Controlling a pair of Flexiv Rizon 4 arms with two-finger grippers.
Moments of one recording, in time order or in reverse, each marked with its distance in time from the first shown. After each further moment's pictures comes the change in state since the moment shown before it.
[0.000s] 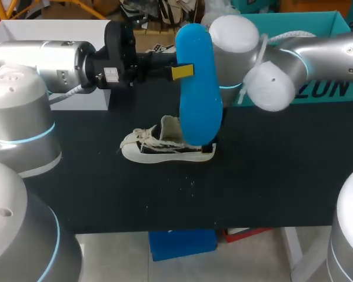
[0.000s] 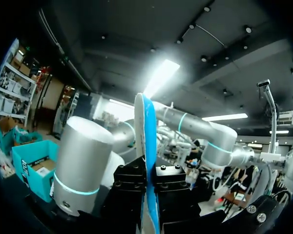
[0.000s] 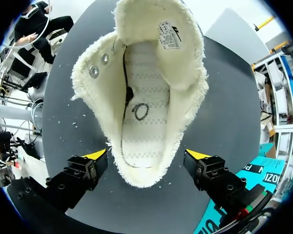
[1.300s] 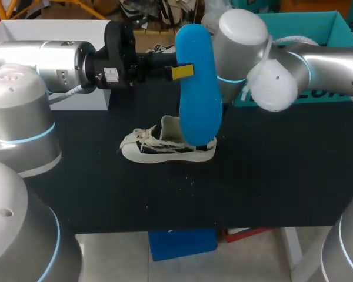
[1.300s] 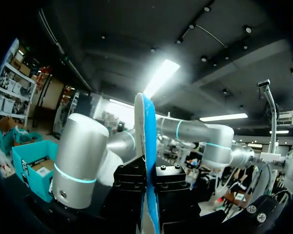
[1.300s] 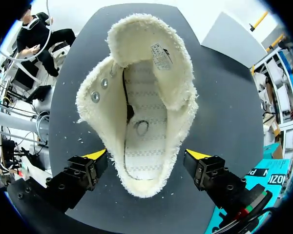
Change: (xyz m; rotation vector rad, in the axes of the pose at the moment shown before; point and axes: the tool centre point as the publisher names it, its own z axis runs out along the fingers) left arm 0.000 0.000 0.000 0.000 0.000 0.000; right arm 0.001 0.019 -0.006 -0.150 0.048 0.050
